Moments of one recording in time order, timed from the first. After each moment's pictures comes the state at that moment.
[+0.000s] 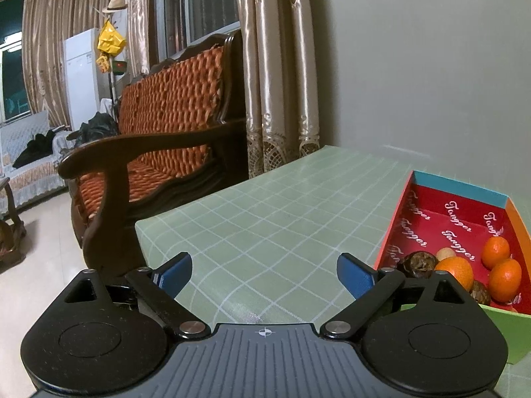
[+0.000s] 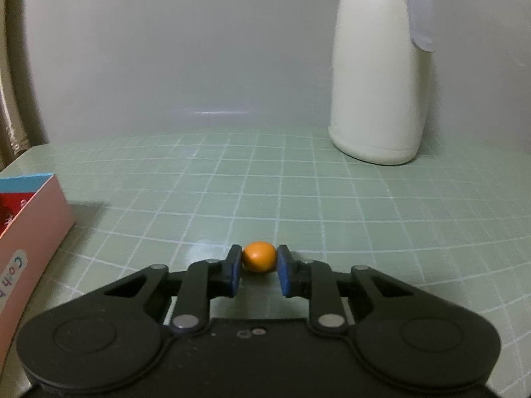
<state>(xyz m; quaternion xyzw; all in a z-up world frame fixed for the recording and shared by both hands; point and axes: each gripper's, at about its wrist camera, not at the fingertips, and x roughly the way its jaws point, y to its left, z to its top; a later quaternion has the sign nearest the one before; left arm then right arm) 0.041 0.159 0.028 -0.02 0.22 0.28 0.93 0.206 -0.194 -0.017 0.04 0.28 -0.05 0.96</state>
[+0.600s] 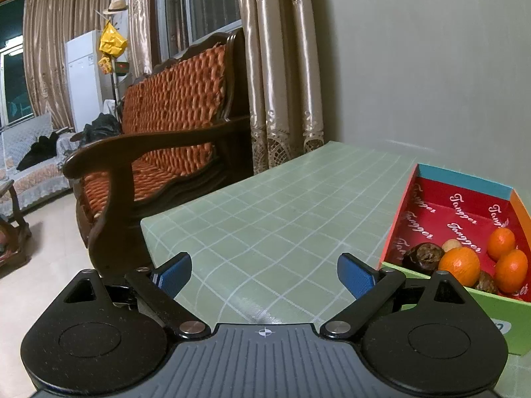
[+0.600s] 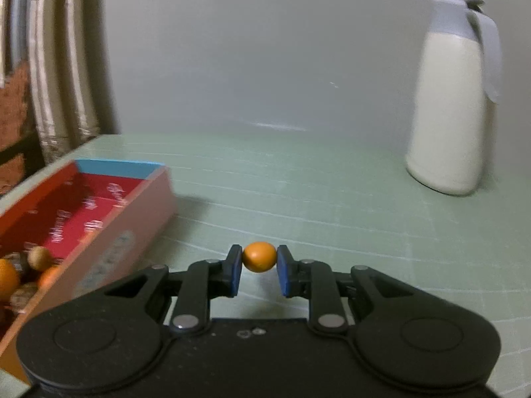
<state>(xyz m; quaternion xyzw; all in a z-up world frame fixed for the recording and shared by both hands) 0.038 0.159 0.025 -0.01 0.23 0.29 0.93 0.180 -0.132 0.000 0.00 0.25 0.06 0.97</state>
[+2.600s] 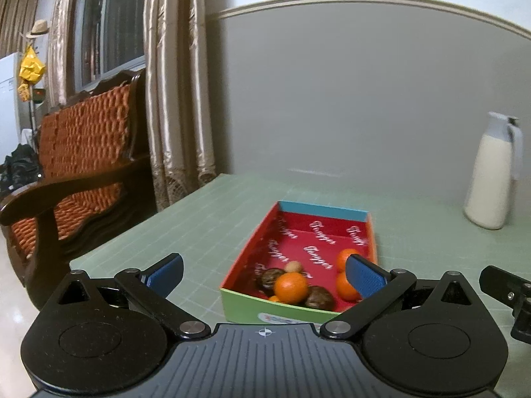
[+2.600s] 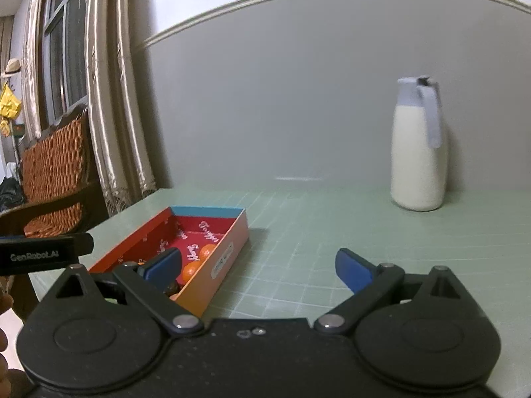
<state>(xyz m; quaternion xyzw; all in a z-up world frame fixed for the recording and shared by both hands) -0.013 0.075 0.108 0.00 0.20 0.11 0.97 0.015 -0.121 0.058 0.05 0.15 0.08 0.98</state>
